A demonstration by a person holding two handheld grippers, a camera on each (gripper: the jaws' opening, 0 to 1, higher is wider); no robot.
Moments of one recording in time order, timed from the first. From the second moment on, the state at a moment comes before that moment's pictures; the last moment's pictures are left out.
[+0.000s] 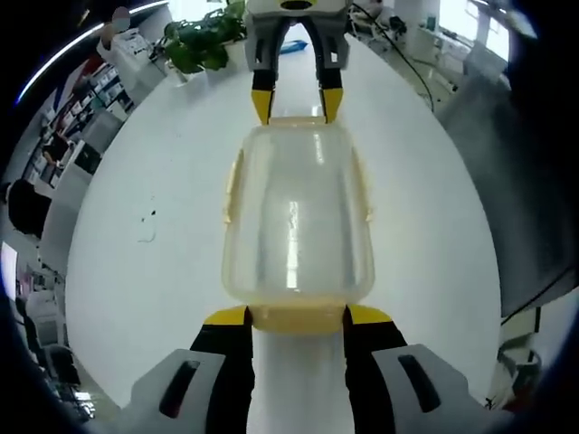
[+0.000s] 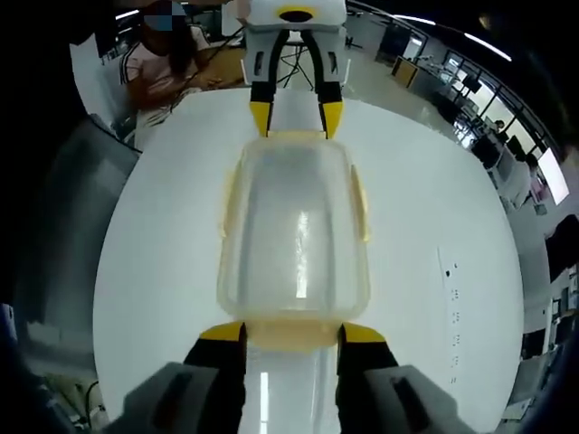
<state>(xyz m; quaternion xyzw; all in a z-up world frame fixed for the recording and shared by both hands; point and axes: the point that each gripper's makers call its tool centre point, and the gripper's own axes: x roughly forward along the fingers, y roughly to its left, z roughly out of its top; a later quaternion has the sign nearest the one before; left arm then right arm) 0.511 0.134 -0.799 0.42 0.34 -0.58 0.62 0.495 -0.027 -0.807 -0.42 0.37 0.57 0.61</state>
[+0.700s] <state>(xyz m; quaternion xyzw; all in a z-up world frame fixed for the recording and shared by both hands) 0.515 0.077 -0.799 0.41 0.33 -0.59 0.61 0.497 -0.085 -0.811 -0.42 0.39 0.55 0.61</state>
